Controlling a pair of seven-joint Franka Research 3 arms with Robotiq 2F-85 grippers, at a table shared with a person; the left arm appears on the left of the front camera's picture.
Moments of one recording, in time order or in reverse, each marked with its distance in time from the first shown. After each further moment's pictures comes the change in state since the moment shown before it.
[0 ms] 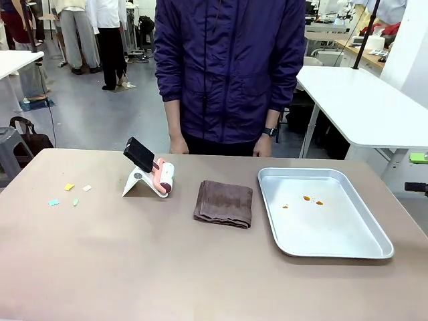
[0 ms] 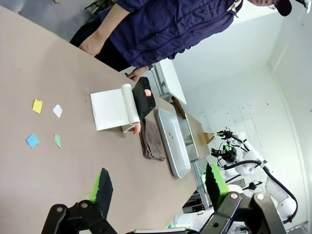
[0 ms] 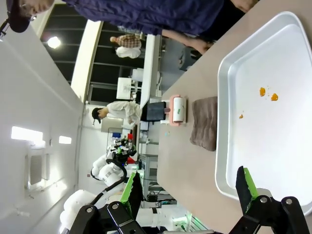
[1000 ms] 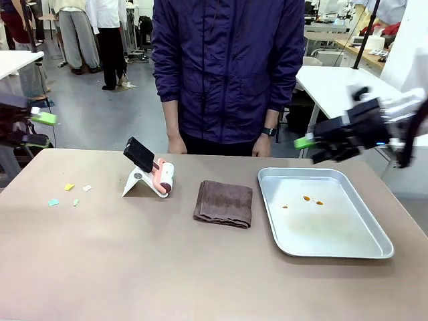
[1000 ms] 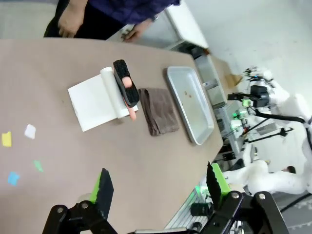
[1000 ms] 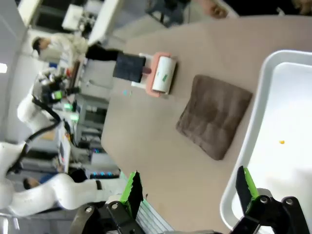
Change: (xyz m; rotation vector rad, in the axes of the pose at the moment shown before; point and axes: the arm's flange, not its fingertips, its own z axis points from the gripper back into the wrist) left arm 0.065 -0.081 -0.122 0.144 0.346 -0.167; right arm -0.005 0.130 -0.226 -0.267 0.331 0.381
